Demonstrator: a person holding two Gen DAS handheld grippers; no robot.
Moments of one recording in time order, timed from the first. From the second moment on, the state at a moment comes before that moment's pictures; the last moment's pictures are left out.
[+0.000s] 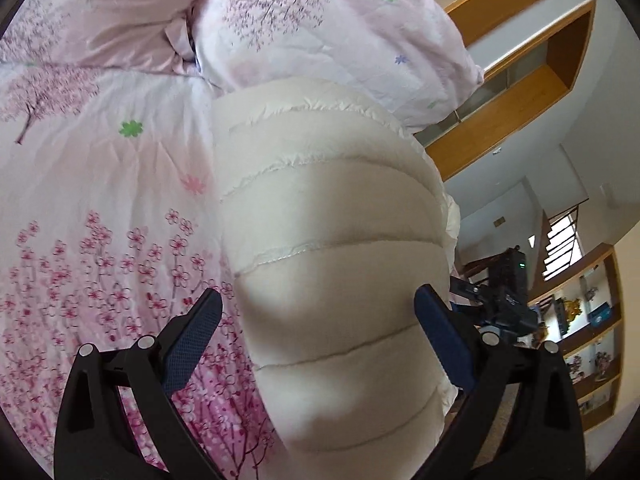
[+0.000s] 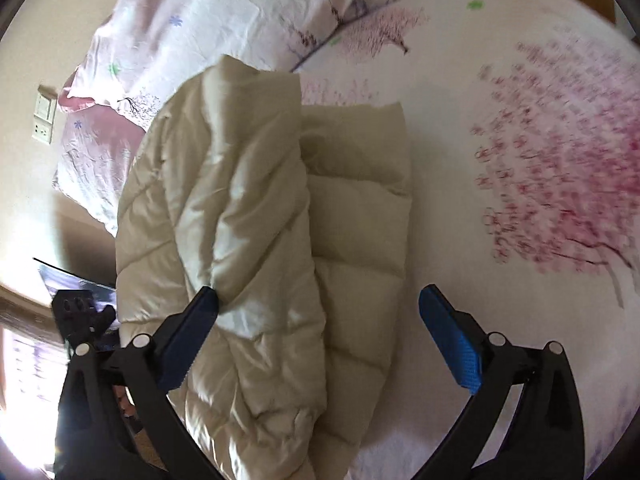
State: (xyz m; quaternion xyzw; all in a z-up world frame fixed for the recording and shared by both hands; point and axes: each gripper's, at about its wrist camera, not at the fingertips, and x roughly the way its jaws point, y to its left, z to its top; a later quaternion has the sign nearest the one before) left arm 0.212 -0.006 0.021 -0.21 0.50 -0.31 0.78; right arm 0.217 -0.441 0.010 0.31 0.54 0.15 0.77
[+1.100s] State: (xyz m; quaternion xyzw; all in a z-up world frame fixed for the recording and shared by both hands) left arm 0.223 -0.002 -0.001 -0.31 0.51 -0.37 0.71; right arm 0.272 -0.367 -0.014 0.34 0.54 0.37 0.67
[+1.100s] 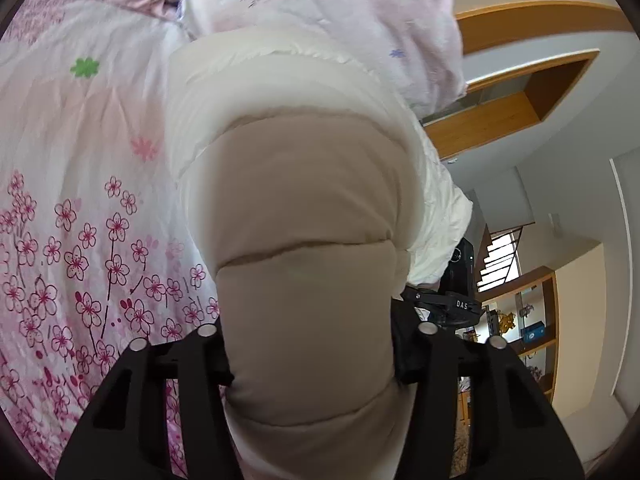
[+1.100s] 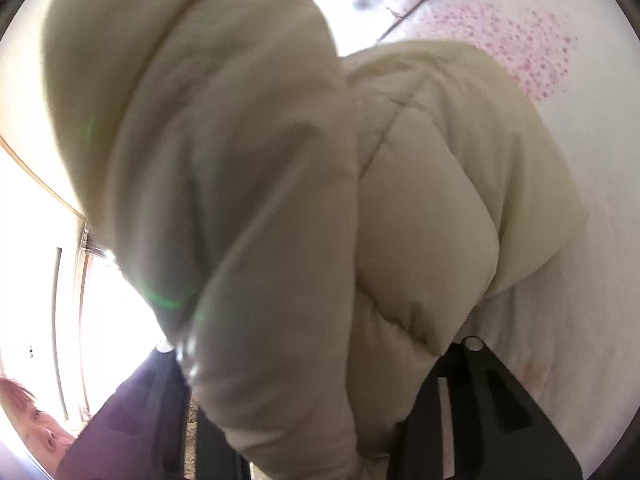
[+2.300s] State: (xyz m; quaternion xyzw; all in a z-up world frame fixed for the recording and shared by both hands) left arm 0.243 0.131 0.001 -0.30 0.49 -0.23 0.79; right arm 0.293 -0.257 -0.024 0.28 0.56 0.31 0.72
